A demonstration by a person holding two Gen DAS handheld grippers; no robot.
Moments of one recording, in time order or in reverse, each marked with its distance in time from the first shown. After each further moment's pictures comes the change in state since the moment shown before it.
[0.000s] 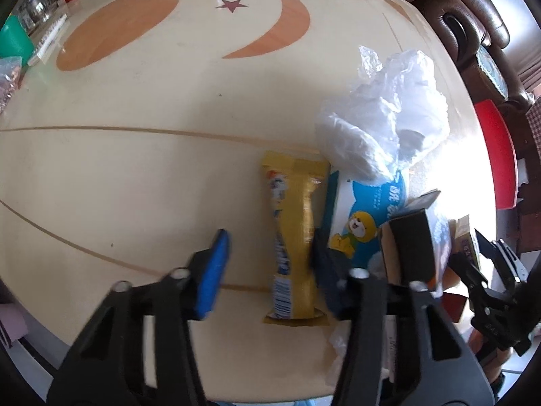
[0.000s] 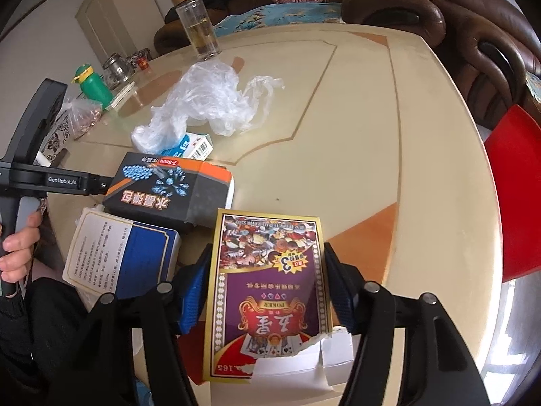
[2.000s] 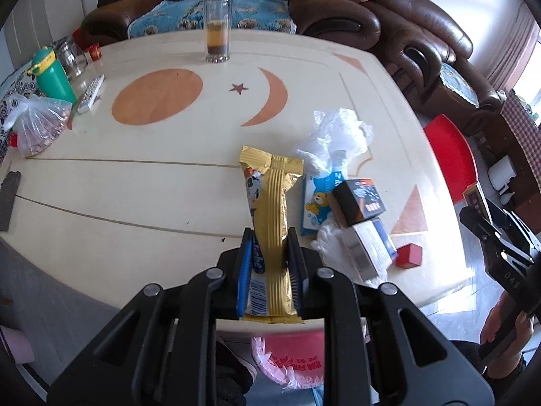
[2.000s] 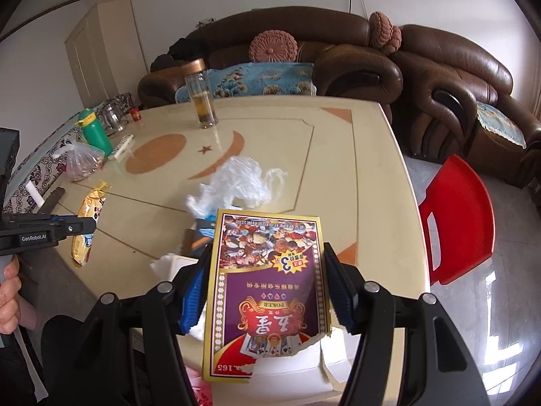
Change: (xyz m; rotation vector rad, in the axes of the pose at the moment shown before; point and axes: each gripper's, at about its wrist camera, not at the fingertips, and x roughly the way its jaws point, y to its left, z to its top) left arm -0.136 0.009 -0.074 0.105 -0.283 0.013; right arm -0.129 0.077 -0.001 0.017 -0.235 -0.156
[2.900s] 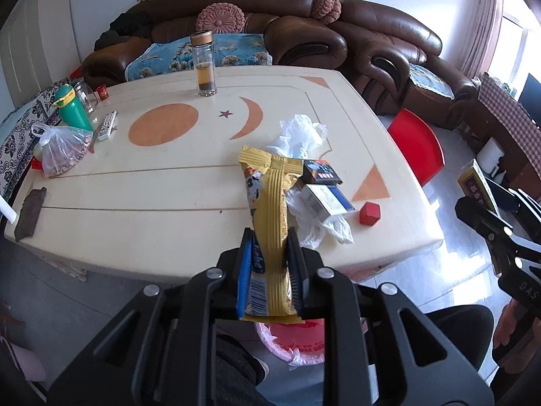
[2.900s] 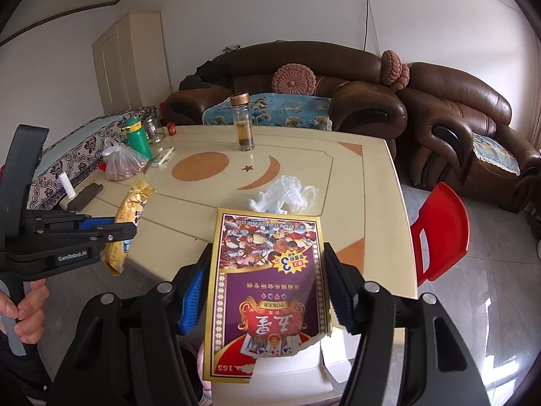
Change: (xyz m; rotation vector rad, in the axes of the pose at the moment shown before) left arm -0.098 -0.028 -0.080 0.118 -0.141 0.006; right arm -0.133 0.070 -0.044 -0.079 -0.114 0.016
